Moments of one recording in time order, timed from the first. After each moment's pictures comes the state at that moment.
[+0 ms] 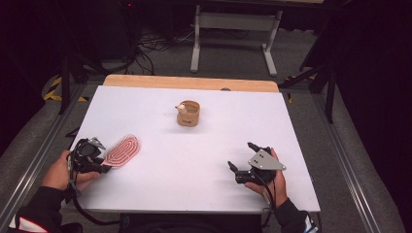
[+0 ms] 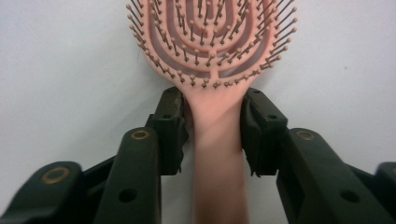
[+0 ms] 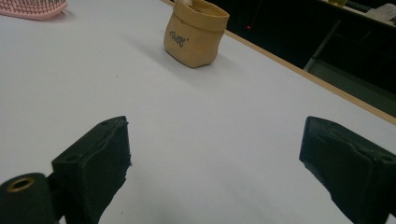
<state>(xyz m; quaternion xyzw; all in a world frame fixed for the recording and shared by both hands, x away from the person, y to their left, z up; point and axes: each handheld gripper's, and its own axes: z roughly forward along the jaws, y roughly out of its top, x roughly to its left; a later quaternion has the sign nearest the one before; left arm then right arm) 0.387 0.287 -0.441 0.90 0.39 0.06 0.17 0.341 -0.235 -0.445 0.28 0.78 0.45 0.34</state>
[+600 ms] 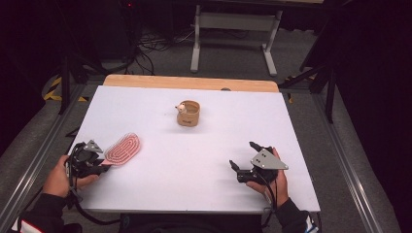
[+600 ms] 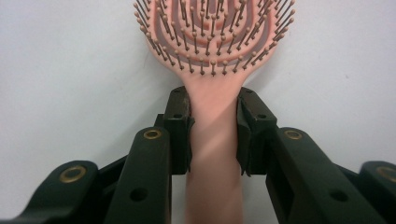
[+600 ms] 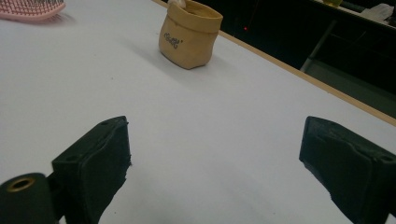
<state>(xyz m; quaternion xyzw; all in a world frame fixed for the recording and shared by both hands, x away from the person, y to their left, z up) 0.372 0.289 -0.446 0.88 0.40 0.12 0.21 0.341 -0.240 -0.444 0.29 0.77 0.45 0.34</state>
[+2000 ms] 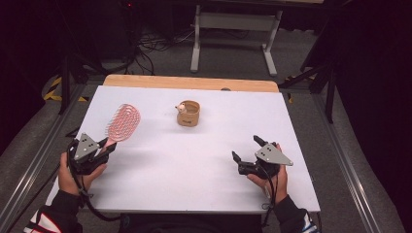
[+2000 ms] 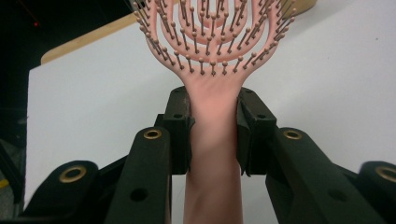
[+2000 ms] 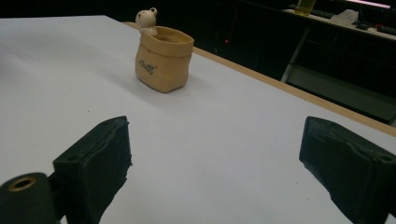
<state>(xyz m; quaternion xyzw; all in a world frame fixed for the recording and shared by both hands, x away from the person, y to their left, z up) 0.357 0.269 -0.430 0.78 0.38 0.31 0.40 0.350 -0.242 -0.433 0.32 0.73 0.48 0.36</state>
